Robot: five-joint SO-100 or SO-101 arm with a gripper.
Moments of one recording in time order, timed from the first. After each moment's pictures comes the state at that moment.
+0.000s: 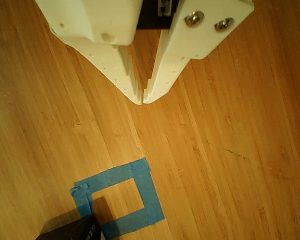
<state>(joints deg) 10.3 192.7 178.4 76.5 -84.2</state>
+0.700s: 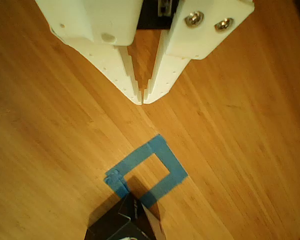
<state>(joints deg) 14.9 192.7 178.4 69.0 -68.5</state>
